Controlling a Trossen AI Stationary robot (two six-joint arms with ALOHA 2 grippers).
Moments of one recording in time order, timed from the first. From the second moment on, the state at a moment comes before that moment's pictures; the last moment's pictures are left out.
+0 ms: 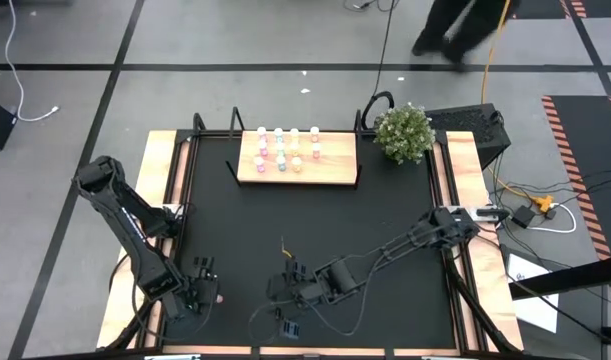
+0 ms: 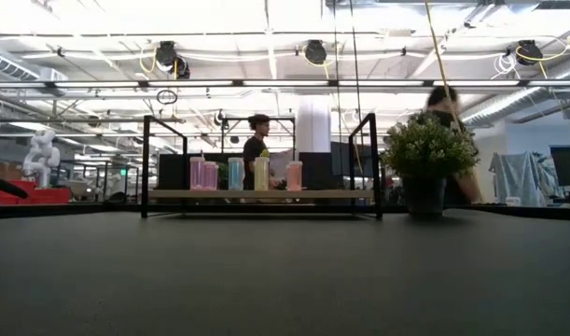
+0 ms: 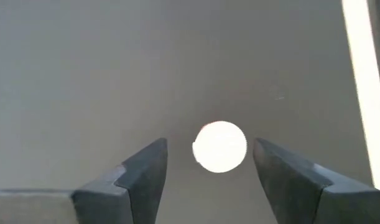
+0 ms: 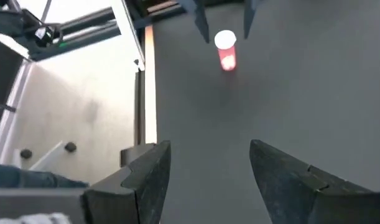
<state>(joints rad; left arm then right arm) -1.00 1.38 0.84 -0.74 -0.24 -0.81 0.46 2.21 2.05 -0.61 0.18 0.59</state>
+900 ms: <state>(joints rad) -1.00 1.38 0.78 -0.64 -0.21 -0.63 0.46 2.21 2.03 -0.49 0.31 0.73</state>
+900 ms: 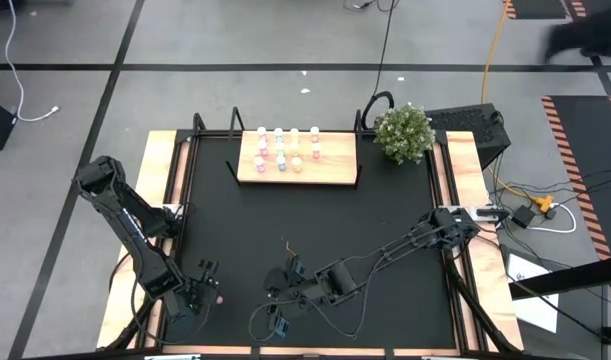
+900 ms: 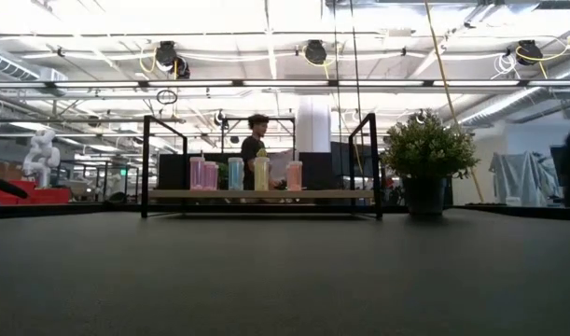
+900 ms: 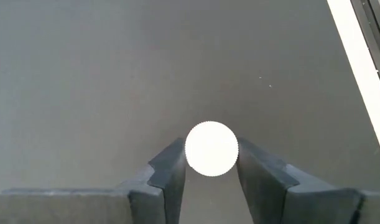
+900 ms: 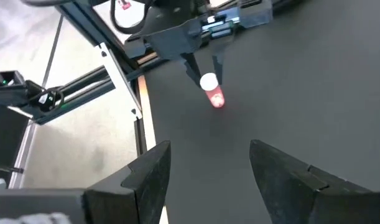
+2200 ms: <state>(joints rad) 0.20 1.86 1.77 -0.82 -0.05 0.10 0.41 0.84 0.75 -0.70 0.77 0.98</state>
